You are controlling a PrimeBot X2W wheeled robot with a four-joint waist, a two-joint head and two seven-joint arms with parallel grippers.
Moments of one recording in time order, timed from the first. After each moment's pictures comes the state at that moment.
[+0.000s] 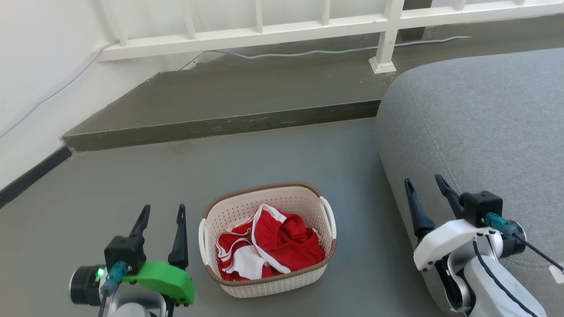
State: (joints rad) left arm -0.11 0.12 -0.33 0.27 -0.35 0.10 -0.25; right arm -0.18 -0.20 0.39 0.42 0.38 -0.08 -0.26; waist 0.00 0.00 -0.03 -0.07
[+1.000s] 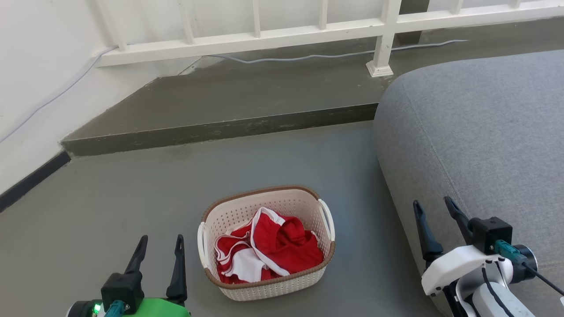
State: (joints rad) left arm 0.09 0.13 -0.29 0.12 -0.31 0.12 -0.25; right arm -0.03 -0.22 0.36 0.29 0.35 -0.11 -0.26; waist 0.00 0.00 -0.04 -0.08
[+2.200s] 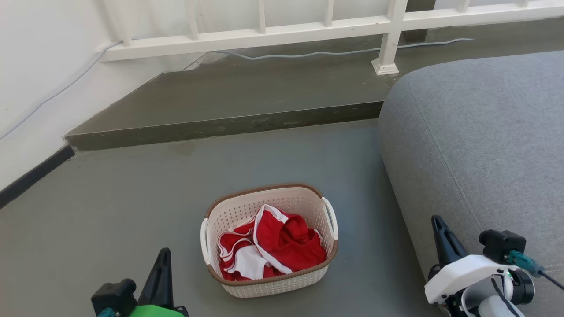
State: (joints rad) left arm 0.13 0.11 -0.29 0.11 -0.45 0.10 -0.24; right arm 0.03 -0.18 0.32 0.29 0.50 -0.09 -0.22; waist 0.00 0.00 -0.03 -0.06
